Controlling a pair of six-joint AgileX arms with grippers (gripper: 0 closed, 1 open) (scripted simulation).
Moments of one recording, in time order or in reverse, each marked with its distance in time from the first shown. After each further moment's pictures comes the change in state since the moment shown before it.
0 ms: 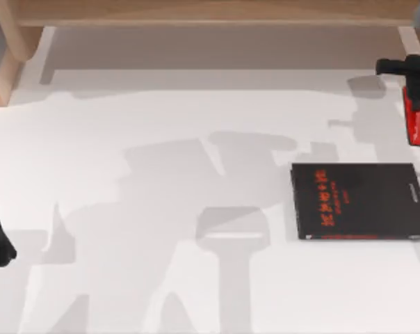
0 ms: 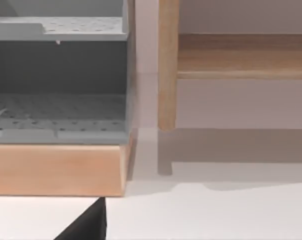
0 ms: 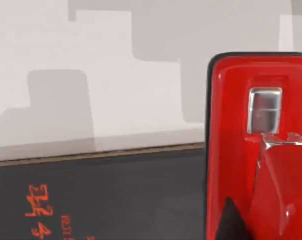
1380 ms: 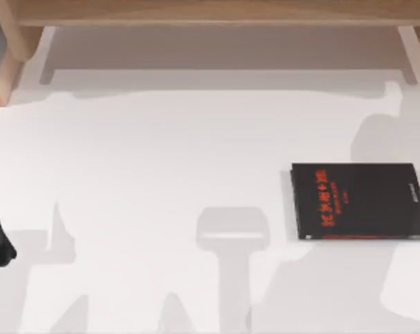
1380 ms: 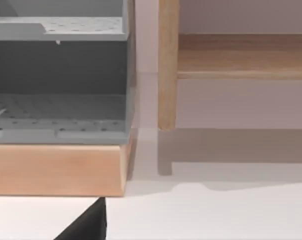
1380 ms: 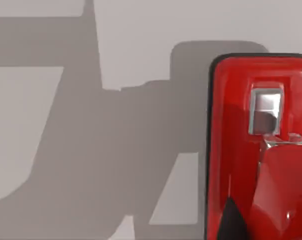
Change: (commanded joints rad) left arm 0.000 0.000 0.000 0.000 0.000 0.000; right arm -0.510 0.677 0.802 -0.281 -0.035 -0.595
